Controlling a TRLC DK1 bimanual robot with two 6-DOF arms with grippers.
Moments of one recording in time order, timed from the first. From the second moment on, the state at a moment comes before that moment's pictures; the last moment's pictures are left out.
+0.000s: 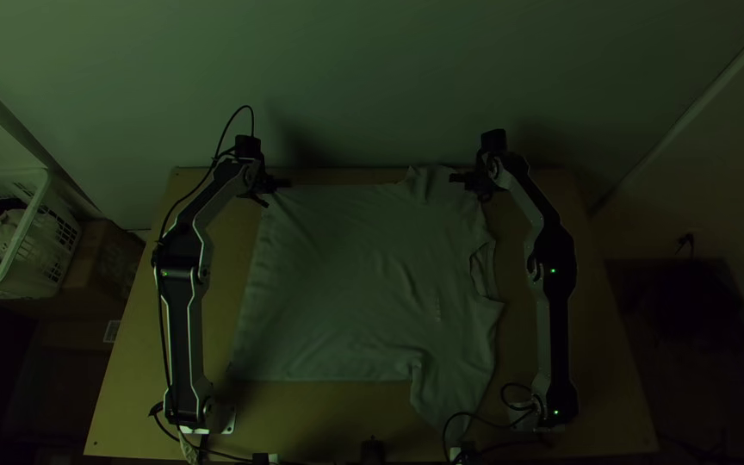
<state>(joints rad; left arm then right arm) -0.07 2.36 2.10 -0.55 -0.14 -0.08 0.14 2.51 2.27 -0.73 0.00 0.18</state>
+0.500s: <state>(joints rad) -0.05 2.32 2.10 -0.56 -0.12 -0.11 0.10 2.48 2.27 -0.73 -0.01 0.18</state>
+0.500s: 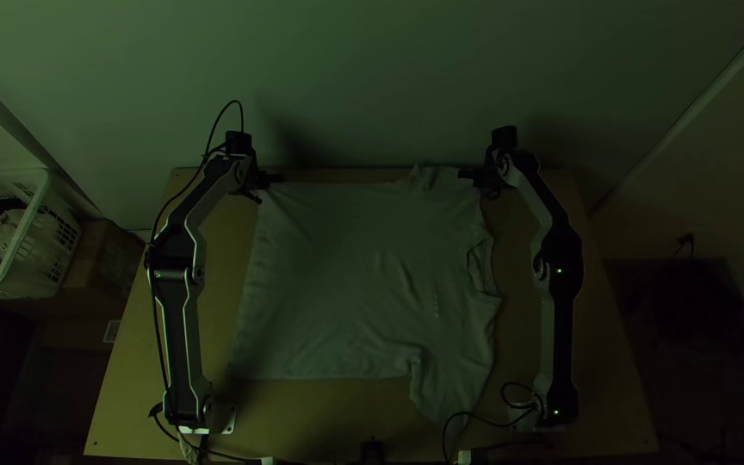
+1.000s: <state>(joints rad) -0.04 2.20 2.08 -0.67 -0.03 -0.12 0.13 2.26 2.15 -0.77 -0.01 0.15</state>
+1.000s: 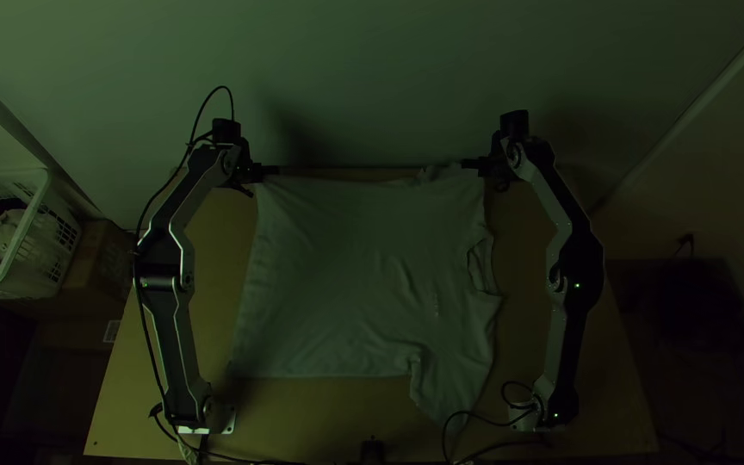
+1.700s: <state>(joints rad) -0.01 1.88 1.61 -0.53 0.00 -0.10 0.13 1.94 1.69 -0.71 -0.01 0.10</state>
